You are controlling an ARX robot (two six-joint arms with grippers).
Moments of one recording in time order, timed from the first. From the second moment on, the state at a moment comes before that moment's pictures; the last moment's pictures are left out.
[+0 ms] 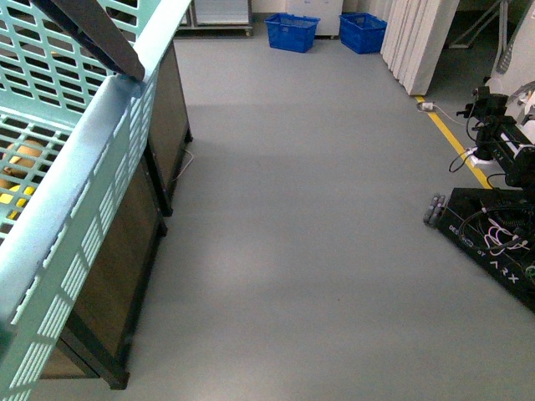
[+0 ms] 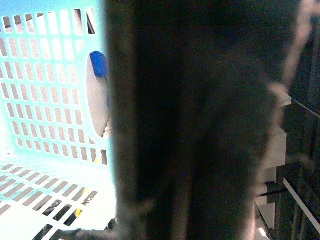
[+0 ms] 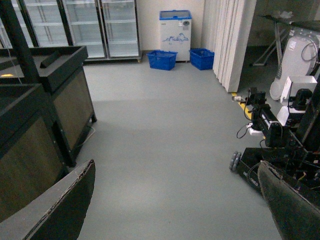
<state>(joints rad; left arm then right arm) -0.36 0.76 0.44 0.42 -0.27 -1.23 0.00 0.00 0.02 0.00 0.00 0.00</state>
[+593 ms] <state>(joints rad) -0.36 0.76 0.44 0.42 -0.27 -1.23 0.00 0.00 0.02 0.00 0.00 0.00</state>
